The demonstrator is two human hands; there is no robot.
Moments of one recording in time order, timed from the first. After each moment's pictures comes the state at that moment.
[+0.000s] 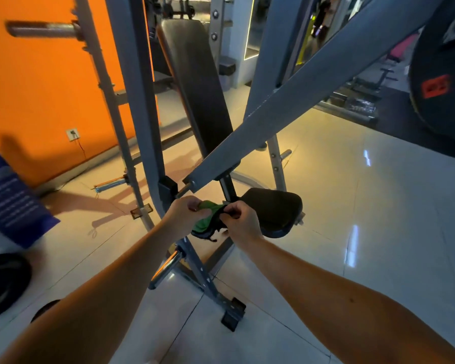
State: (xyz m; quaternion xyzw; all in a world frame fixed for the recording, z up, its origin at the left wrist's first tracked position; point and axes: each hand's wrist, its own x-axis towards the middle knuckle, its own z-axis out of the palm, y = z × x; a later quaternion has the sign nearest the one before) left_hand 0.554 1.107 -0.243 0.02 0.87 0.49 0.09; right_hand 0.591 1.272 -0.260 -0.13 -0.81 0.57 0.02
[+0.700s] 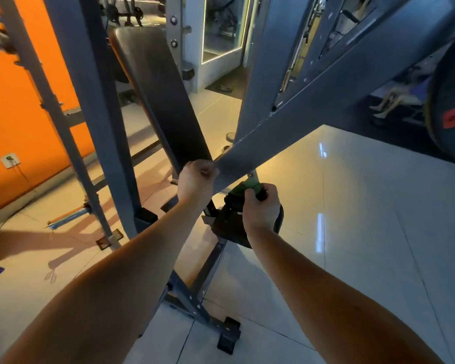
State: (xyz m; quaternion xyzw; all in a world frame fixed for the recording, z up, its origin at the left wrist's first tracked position) left_hand 0.411 1.175 -0.181 0.04 0.82 0.56 -0.04; right_hand 0.496 1.286 -0.211 -0.31 -0.72 0.53 0.32
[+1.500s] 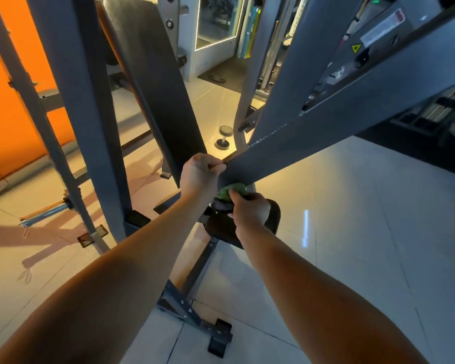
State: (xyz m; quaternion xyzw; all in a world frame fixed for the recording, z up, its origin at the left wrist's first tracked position) left_hand 0.353 1.176 -0.216 0.09 0.82 0.56 -0.02; right_hand 0.432 1.268 -0.241 -0.37 -0.71 0.56 0.21
